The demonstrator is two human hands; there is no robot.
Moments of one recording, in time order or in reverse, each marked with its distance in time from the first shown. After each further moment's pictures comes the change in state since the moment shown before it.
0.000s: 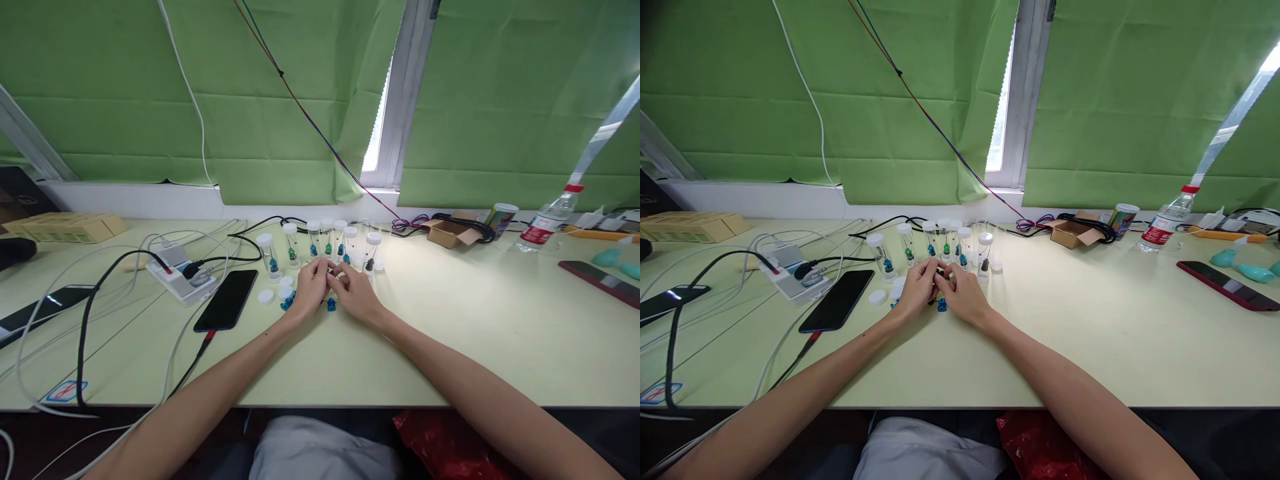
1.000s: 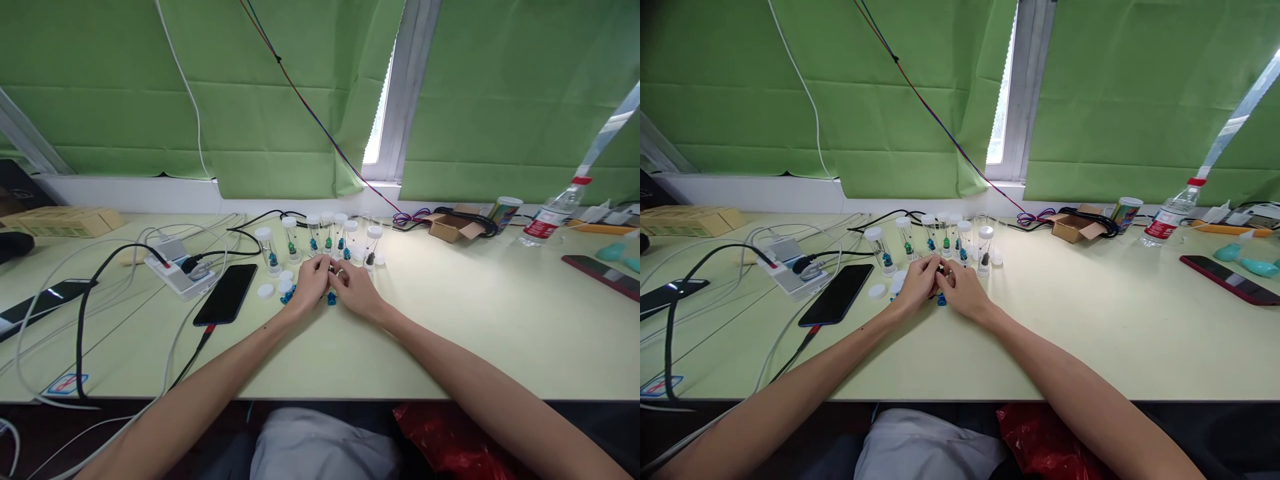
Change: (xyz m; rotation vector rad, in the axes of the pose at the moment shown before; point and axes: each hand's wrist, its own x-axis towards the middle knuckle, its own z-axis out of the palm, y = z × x) left_hand 0.001 -0.004 -0.002 0.058 -0.064 -0.017; right_hand 0.000 -0.001 -0.001 -0.034 -0.024 -0.027
